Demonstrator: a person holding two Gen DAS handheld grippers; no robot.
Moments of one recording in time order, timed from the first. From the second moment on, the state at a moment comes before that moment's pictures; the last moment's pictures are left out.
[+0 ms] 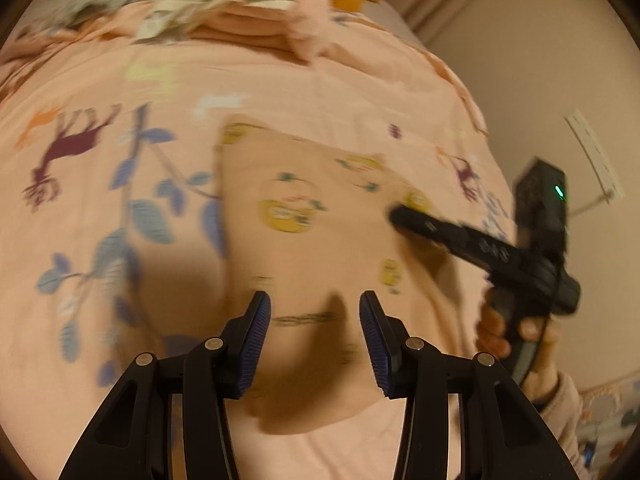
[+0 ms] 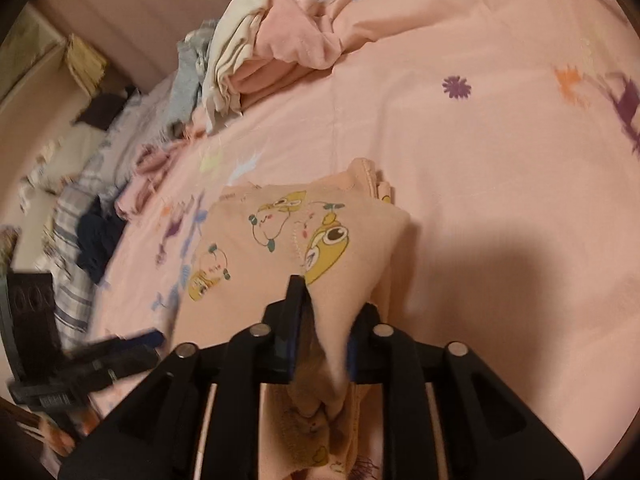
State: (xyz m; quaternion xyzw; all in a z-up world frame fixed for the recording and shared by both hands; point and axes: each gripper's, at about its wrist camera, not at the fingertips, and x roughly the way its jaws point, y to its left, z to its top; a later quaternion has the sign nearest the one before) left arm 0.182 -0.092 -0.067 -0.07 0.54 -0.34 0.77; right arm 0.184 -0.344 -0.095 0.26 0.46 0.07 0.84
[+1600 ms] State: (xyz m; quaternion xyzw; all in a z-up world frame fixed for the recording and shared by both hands) left arm 0.137 -0.086 -0.100 -0.01 0.53 -0.35 0.78; right arm 0.080 -0.288 -0.099 0.10 0.49 0.09 0.86
